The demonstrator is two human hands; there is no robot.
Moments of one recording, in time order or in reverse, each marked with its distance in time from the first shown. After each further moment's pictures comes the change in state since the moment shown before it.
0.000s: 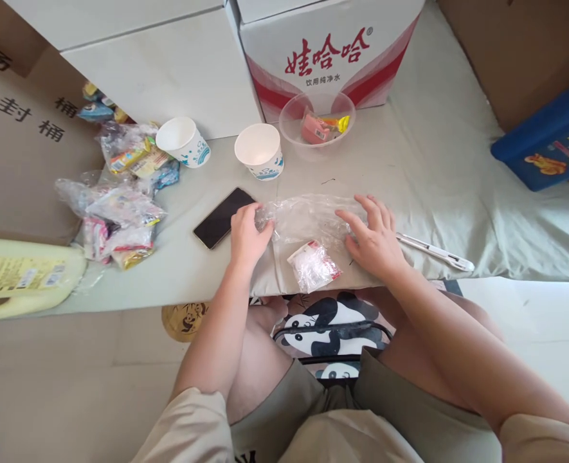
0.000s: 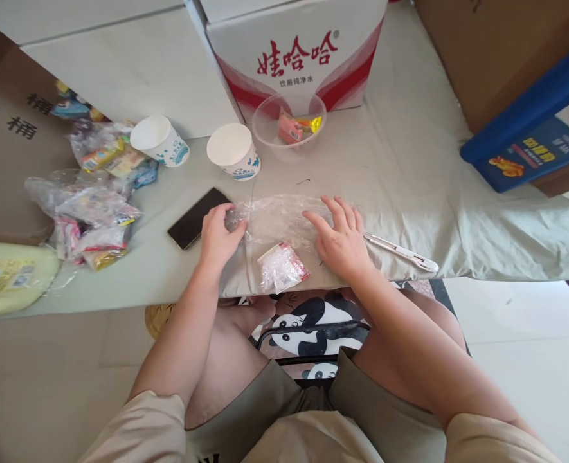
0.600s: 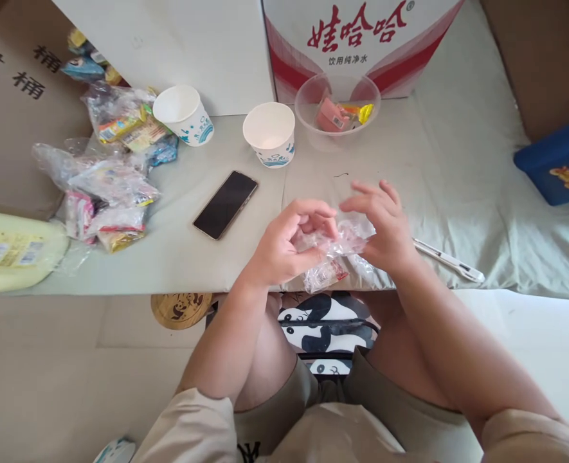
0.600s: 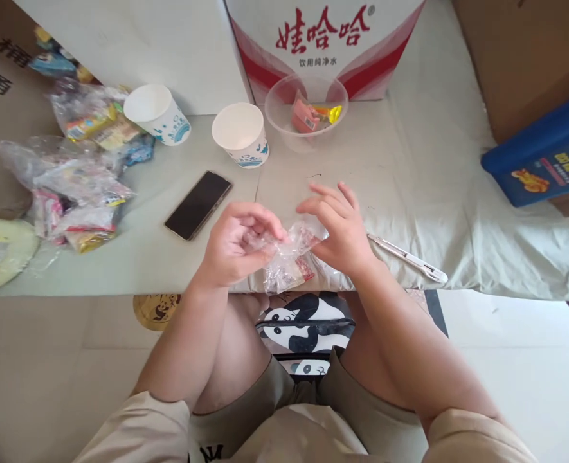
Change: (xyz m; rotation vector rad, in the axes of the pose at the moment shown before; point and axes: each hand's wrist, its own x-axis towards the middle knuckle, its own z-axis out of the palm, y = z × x) left_hand -0.035 0.076 -0.028 -0.776 -0.358 0.255; right_hand 0.040 -0.019 -0.018 0.238 0.019 -0.155
